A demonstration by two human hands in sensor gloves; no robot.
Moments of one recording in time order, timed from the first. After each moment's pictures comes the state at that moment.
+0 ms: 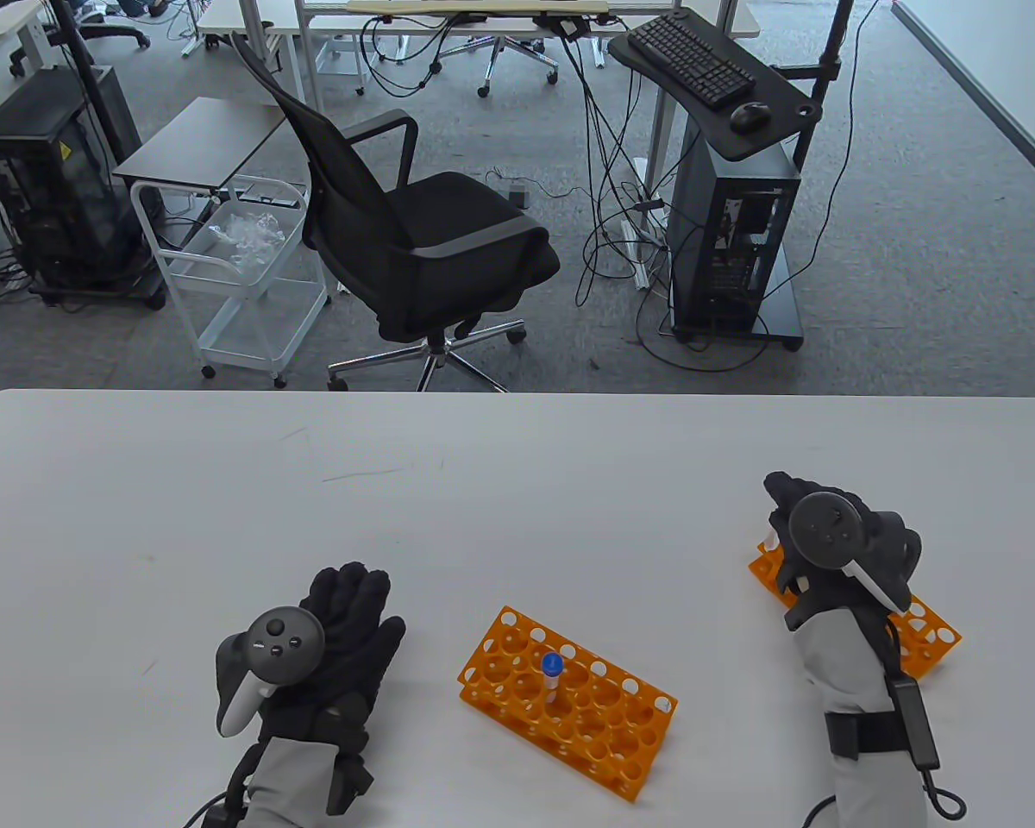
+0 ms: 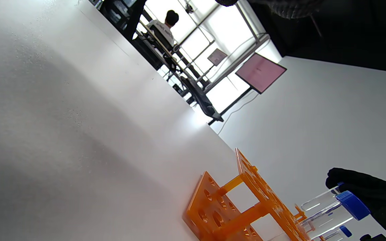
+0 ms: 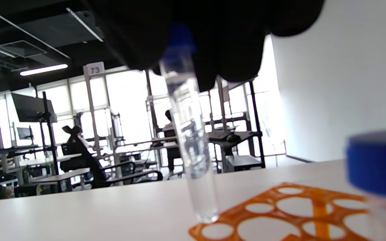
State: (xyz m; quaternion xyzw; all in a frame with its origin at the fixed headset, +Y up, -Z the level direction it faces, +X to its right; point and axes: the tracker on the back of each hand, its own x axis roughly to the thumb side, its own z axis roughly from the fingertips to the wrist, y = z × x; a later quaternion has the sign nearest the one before) left_hand -0.237 -0.747 -0.345 -0.07 -0.10 0.39 0.91; right_hand 0.296 -0.659 -0.446 0.02 -0.17 0.98 0.10
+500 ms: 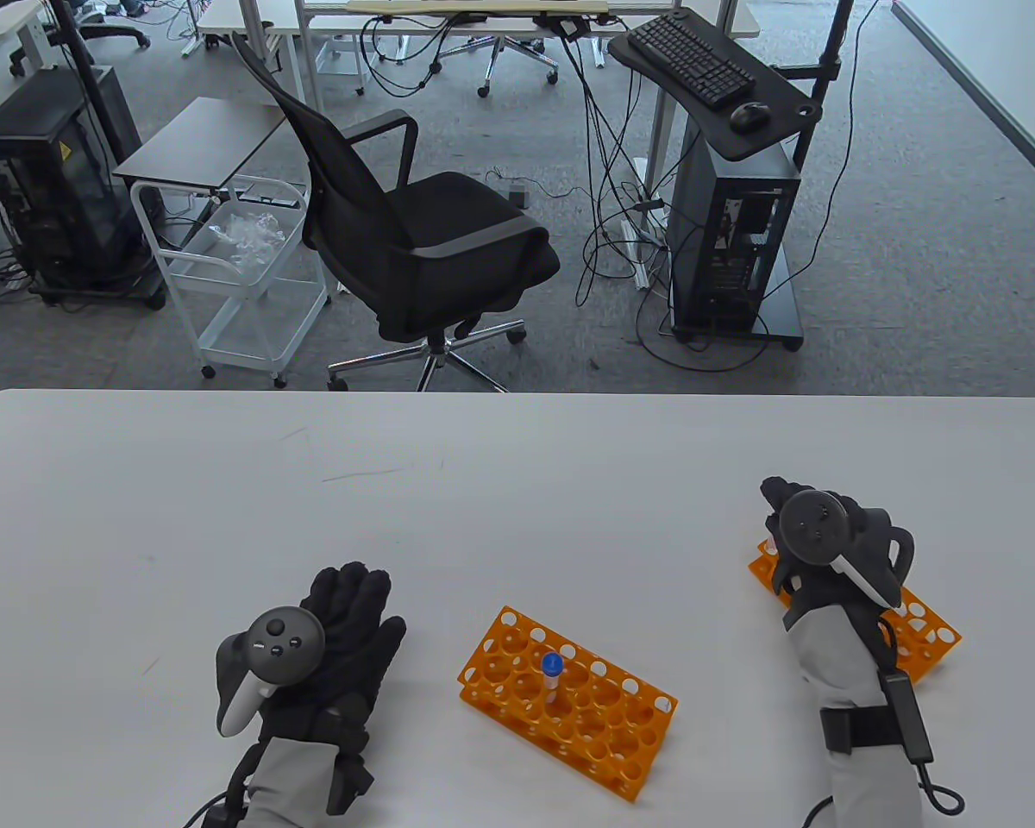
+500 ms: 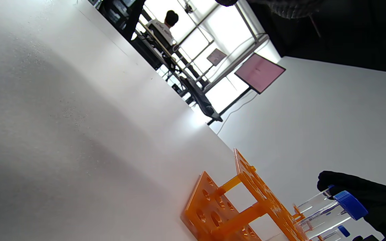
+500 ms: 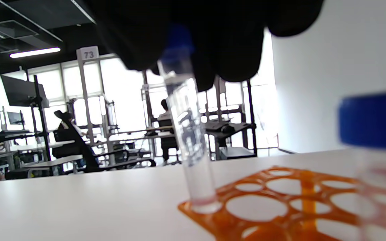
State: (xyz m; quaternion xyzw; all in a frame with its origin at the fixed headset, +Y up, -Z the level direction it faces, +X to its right) left_hand -0.236 -0.747 -0.345 -0.07 -0.10 0.39 0.91; right_hand 0.291 -0.668 -0.452 0.01 -0.15 0.99 0.08
